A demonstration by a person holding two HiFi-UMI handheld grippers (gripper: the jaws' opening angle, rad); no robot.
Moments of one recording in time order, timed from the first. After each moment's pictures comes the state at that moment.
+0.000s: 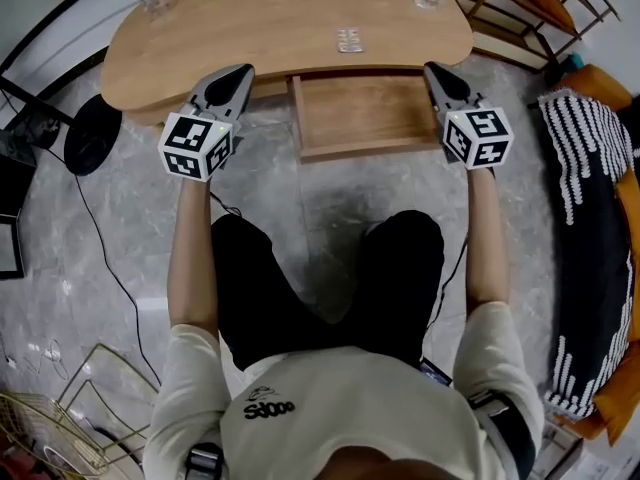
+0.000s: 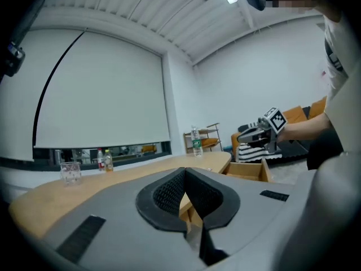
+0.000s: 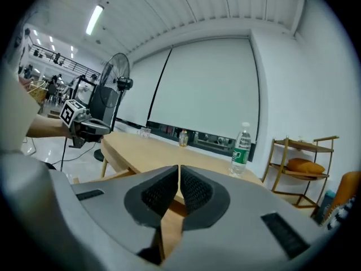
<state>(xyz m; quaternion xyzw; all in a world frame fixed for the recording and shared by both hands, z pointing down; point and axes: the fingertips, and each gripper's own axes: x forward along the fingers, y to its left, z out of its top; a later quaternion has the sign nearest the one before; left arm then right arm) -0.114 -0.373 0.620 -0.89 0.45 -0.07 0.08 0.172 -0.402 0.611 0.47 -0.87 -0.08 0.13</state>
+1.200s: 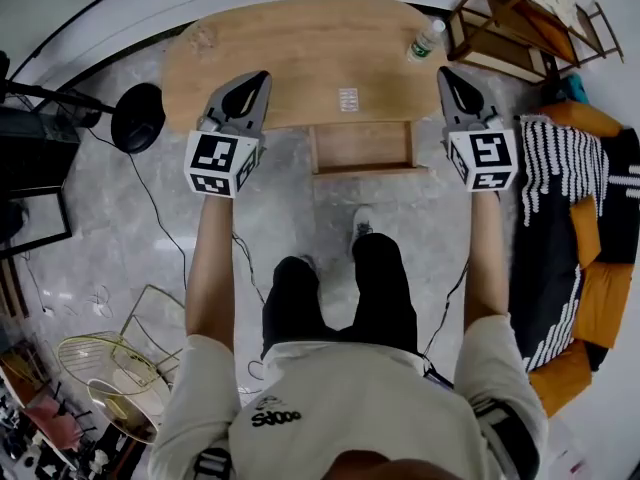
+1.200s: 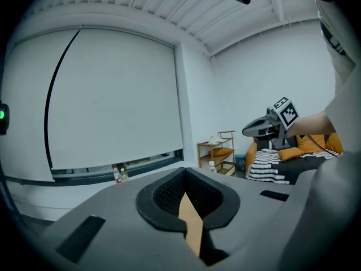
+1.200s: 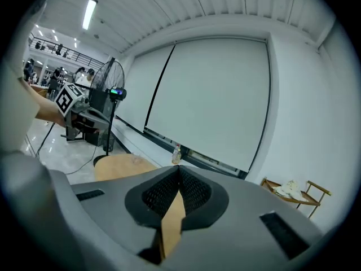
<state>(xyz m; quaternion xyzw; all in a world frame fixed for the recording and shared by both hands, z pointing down) -0.101 -0.421 0.270 -0.85 0.50 -0.12 0.01 0.162 -0.460 0.248 0.45 -0.87 -0.10 0.19</state>
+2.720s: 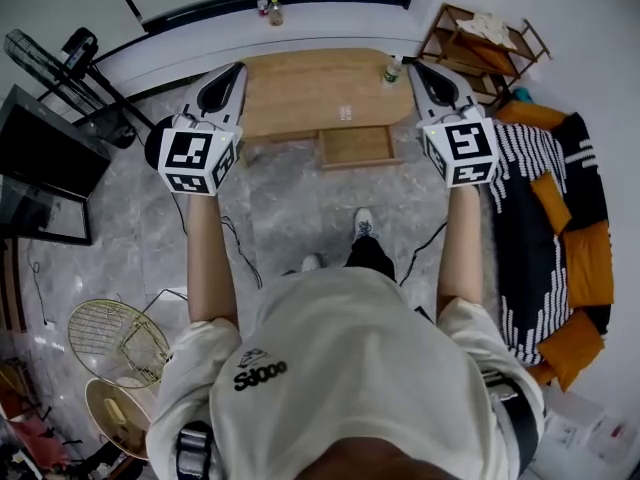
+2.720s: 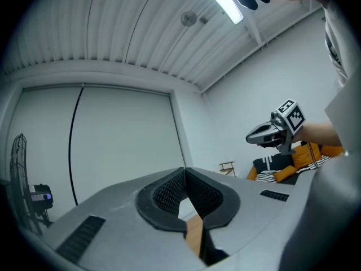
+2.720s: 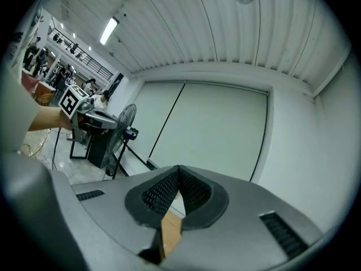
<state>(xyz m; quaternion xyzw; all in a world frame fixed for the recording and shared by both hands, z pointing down) -0.173 -0.115 -0.076 -0.84 0.52 -0.04 0.14 0.073 -0.136 -0.084 0.46 -0.86 -0.20 0.12</state>
